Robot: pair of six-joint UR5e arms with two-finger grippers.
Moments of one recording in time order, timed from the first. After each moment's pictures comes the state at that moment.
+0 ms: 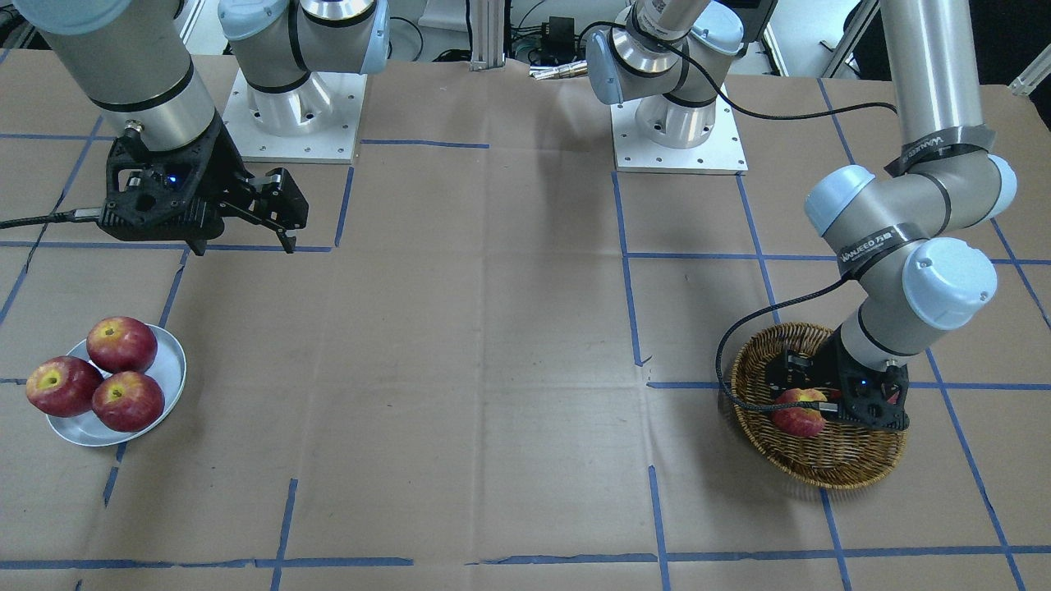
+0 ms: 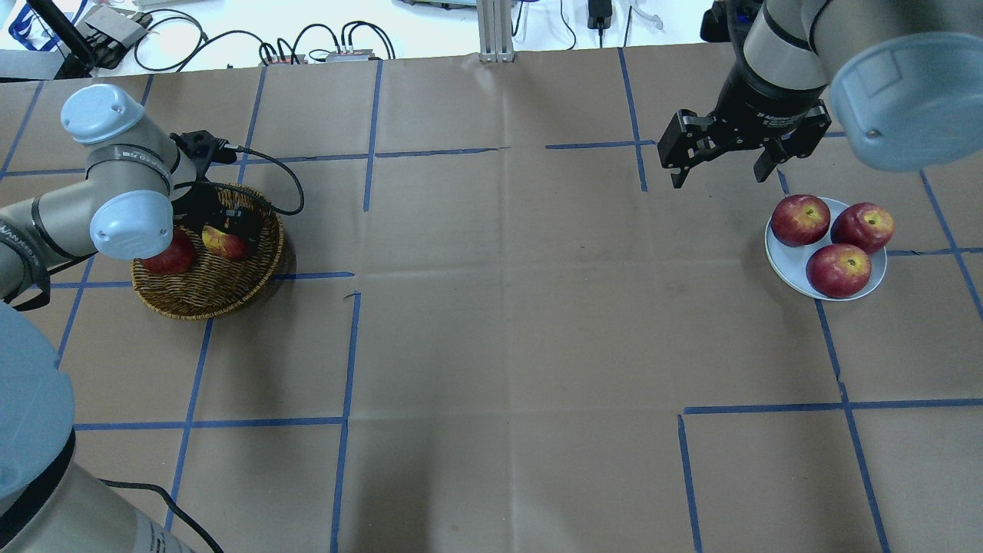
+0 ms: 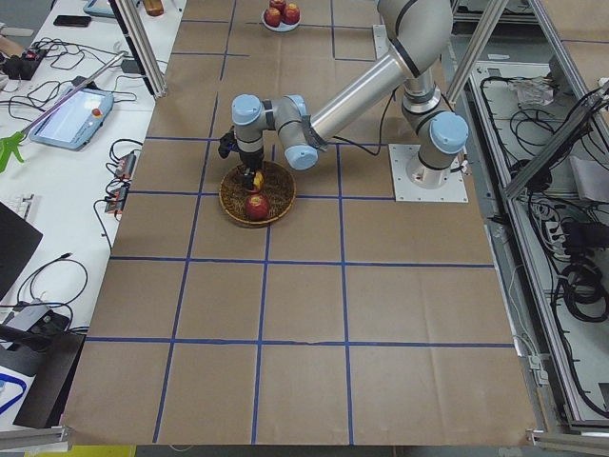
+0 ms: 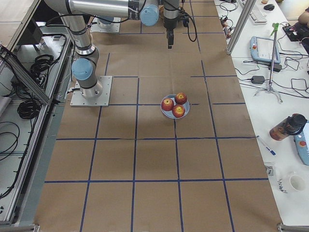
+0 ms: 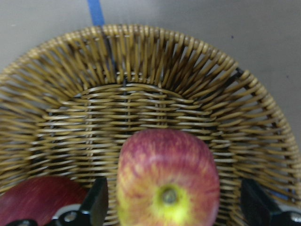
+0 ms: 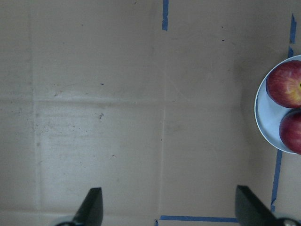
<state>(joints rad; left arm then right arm) -1.24 -2.02 -1.81 -0.85 1.57 0.55 1.56 -1.54 1.64 -1.70 -1.56 -0.05</state>
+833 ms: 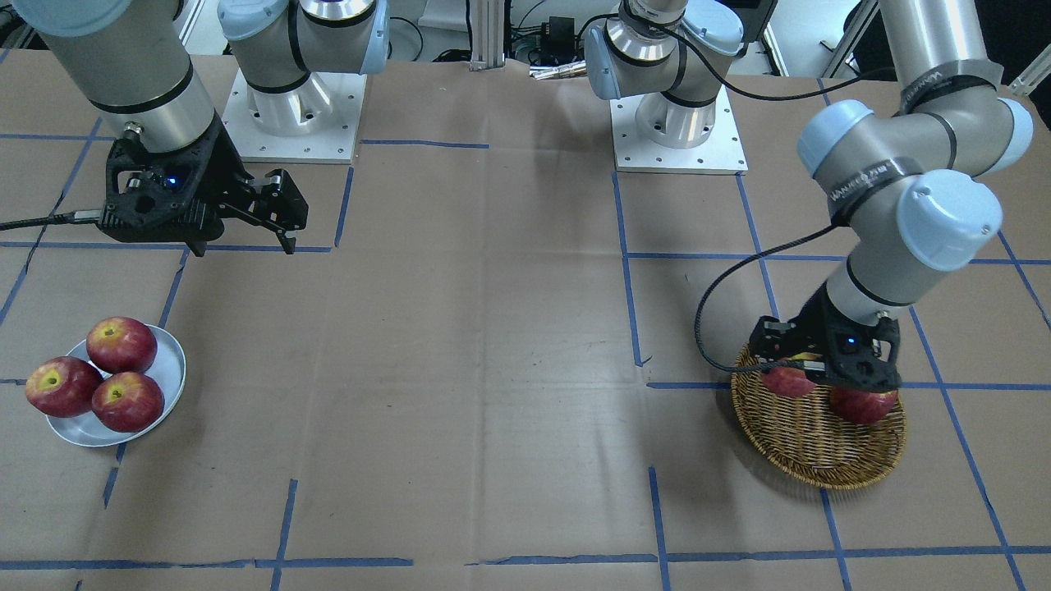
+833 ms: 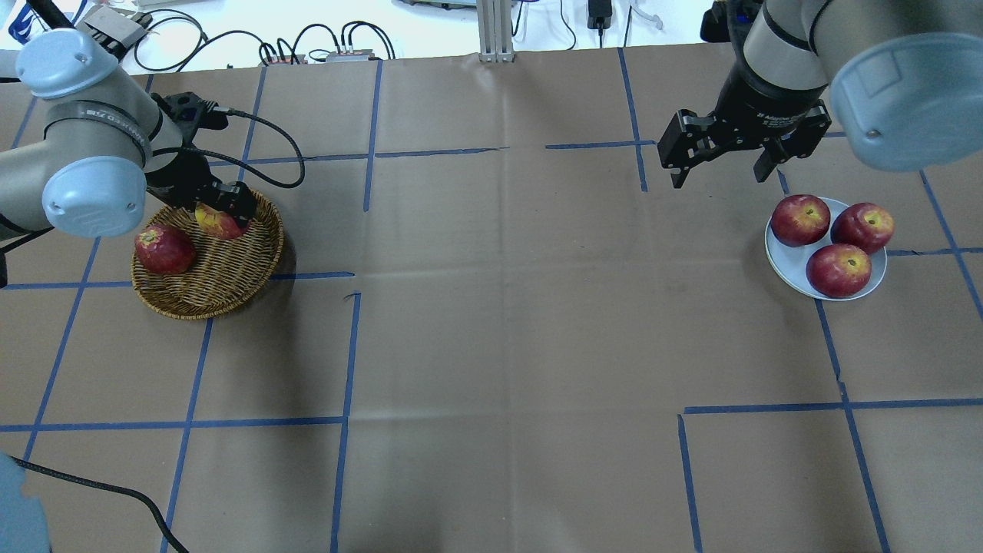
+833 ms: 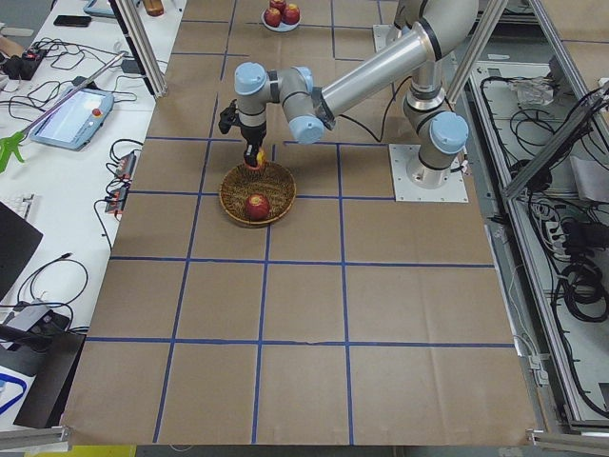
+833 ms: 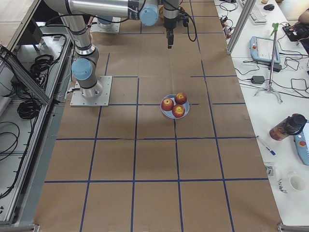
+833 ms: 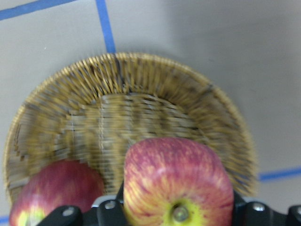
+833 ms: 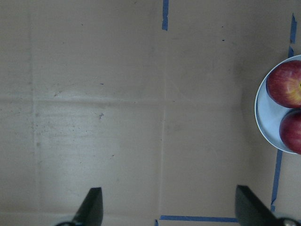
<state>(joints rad) -1.35 -1.81 -1.79 -1.07 1.56 0.42 1.56 -1.54 1.64 -1.70 -1.56 -0.05</state>
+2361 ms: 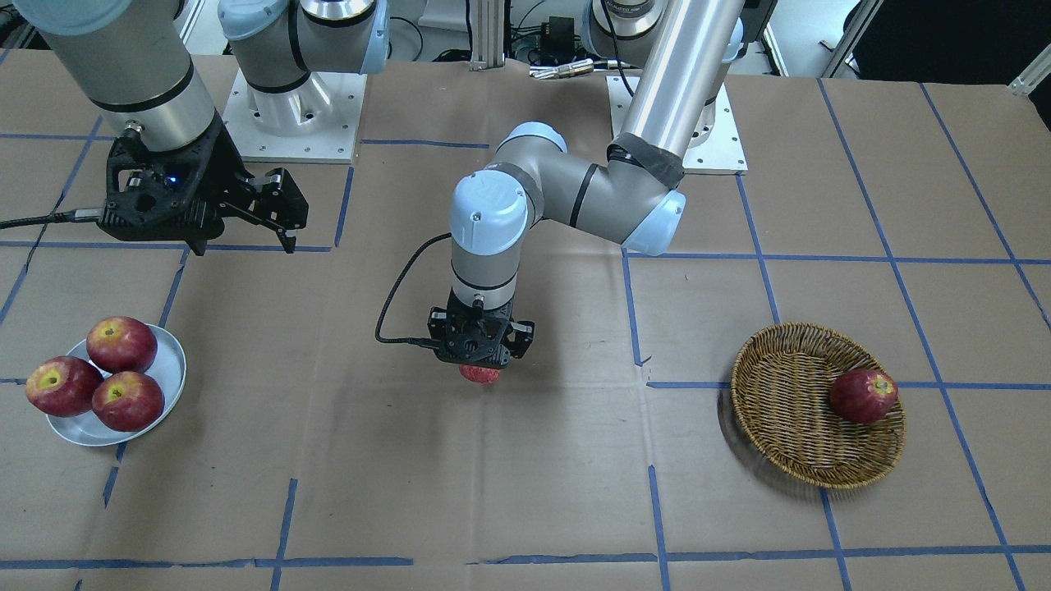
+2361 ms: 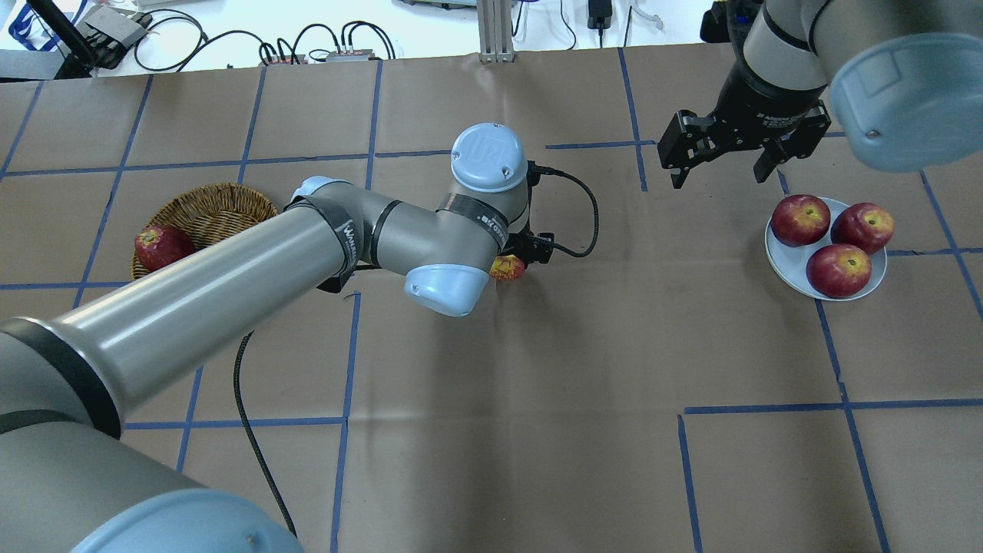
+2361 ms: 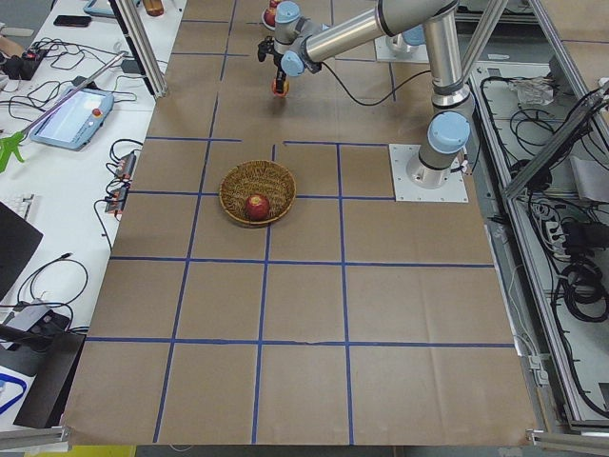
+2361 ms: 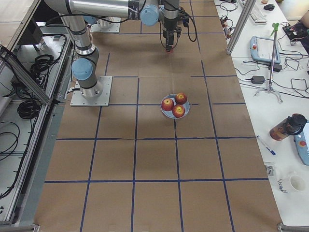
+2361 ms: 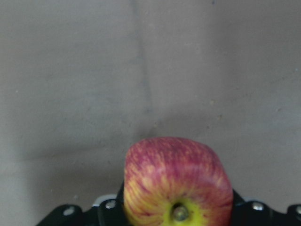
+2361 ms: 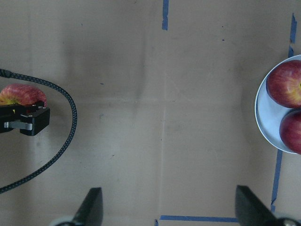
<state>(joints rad) -1.98 -2.11 -1.71 -0.78 1.58 -0.26 1.56 -1.54 1.64 -1.70 -1.56 -0.05</state>
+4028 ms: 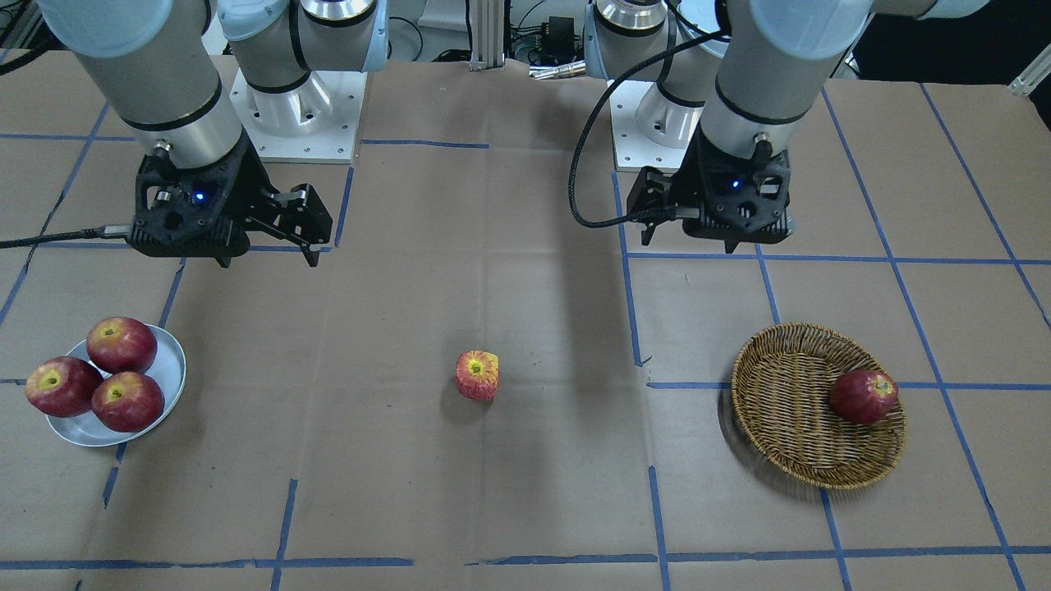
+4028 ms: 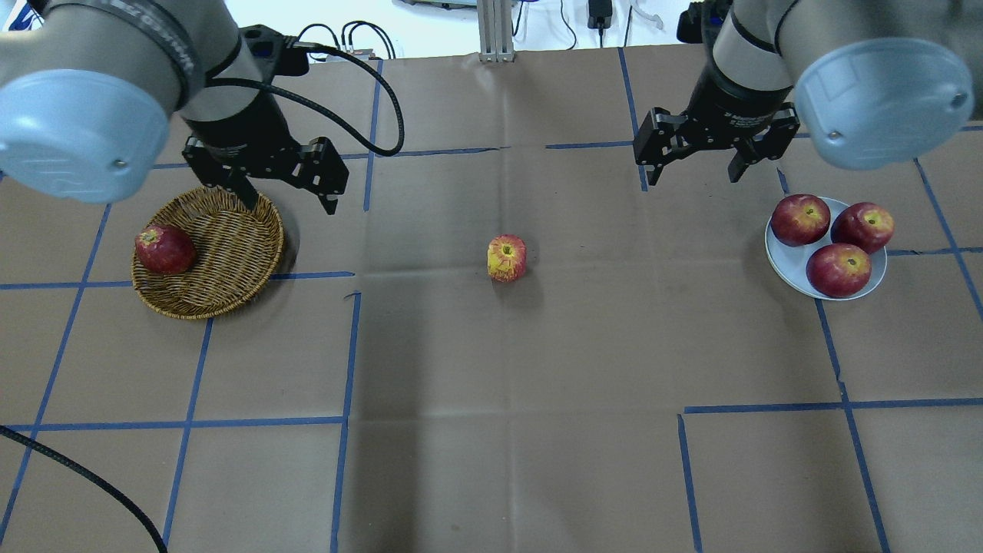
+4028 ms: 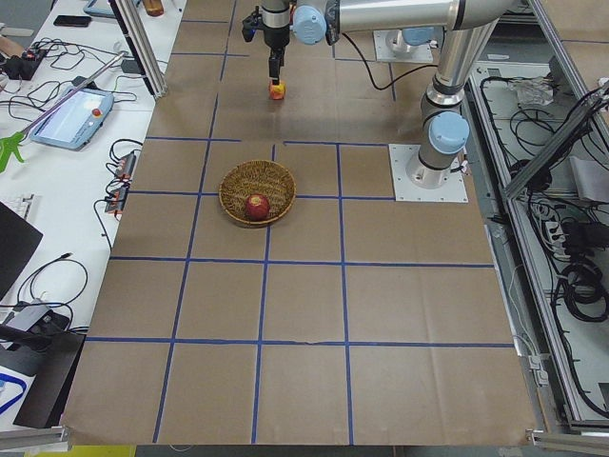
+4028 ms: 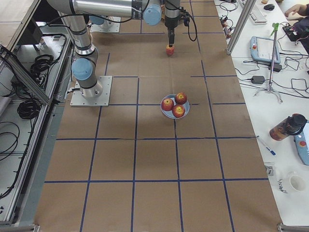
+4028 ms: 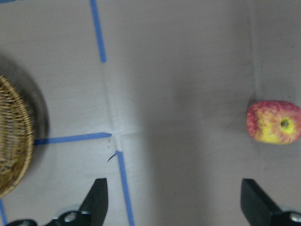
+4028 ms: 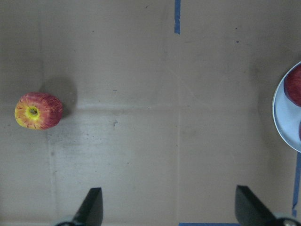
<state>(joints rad) -1.60 -1.59 -1.61 -1.56 1.59 0.08 1.63 -1.49 1.62 -1.74 -1.54 0.05</state>
